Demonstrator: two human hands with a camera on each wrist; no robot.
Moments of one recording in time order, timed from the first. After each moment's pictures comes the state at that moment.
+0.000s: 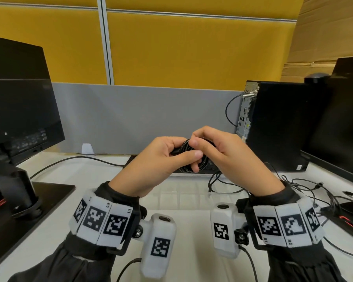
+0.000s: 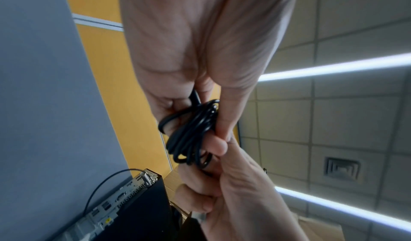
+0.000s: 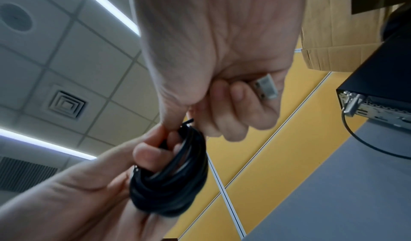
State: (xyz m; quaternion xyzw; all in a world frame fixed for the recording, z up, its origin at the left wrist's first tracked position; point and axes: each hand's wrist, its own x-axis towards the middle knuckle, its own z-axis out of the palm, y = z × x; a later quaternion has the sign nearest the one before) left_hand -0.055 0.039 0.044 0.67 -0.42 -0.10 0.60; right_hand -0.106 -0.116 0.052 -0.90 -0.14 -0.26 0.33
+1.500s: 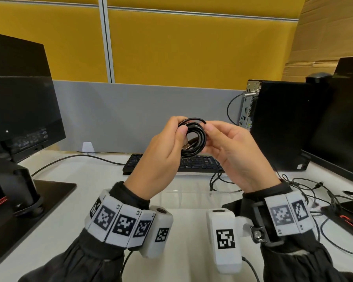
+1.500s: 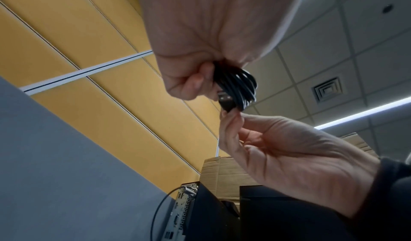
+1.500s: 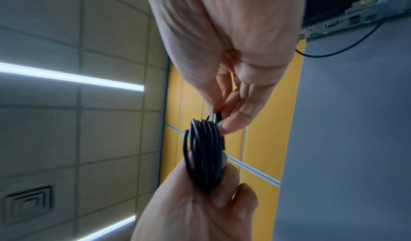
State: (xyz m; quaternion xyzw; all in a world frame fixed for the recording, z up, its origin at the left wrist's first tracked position) left_hand -0.050 0.032 0.035 0.67 -0.47 0.16 0.55; right_hand -0.094 -0.113 0.045 -0.66 -0.09 -0.23 0.71
